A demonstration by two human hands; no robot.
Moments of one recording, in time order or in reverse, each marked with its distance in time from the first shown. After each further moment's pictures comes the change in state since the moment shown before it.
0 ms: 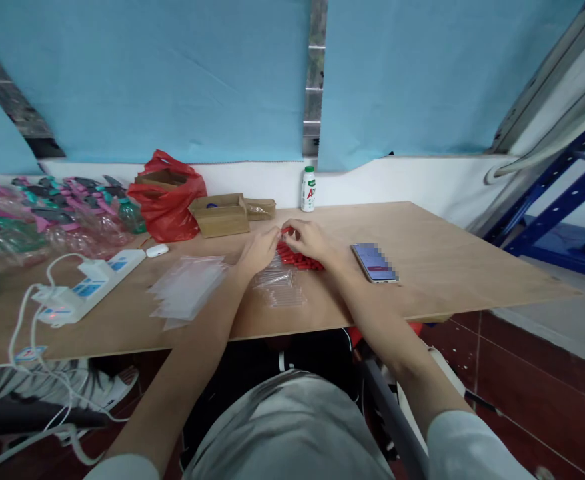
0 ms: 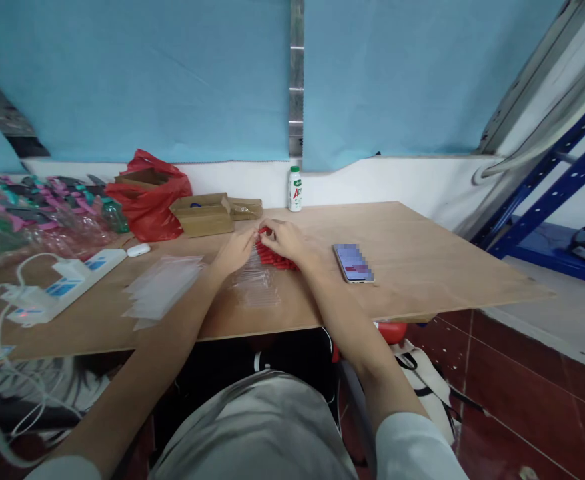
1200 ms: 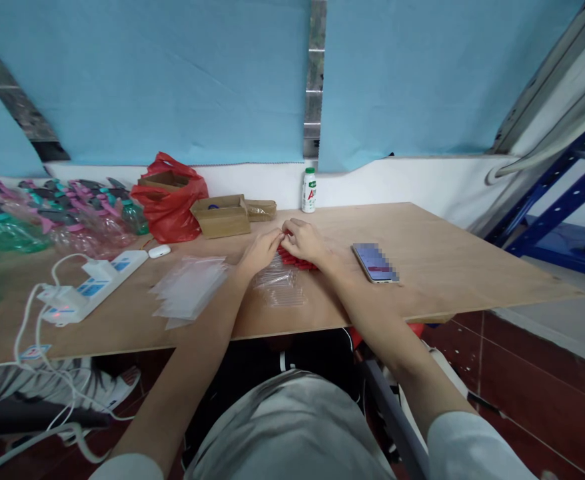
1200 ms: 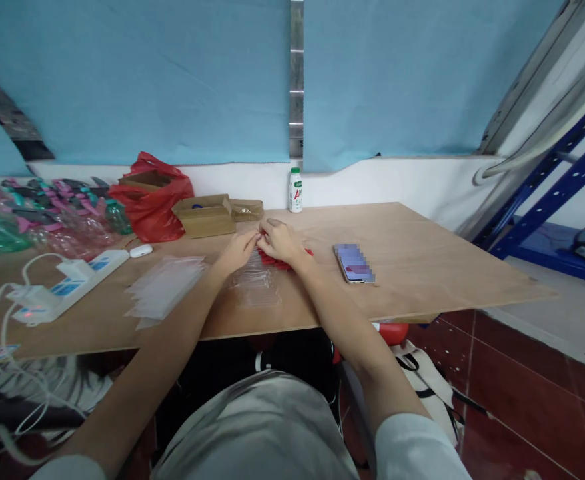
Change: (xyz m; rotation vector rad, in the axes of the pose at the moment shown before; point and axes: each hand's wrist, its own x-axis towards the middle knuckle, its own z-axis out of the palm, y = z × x) left_hand 0.002 -0.009 0.004 -0.111 -0.008 0.041; right_hand 0.002 -0.011 0.008 -0.192 0.011 -0.024
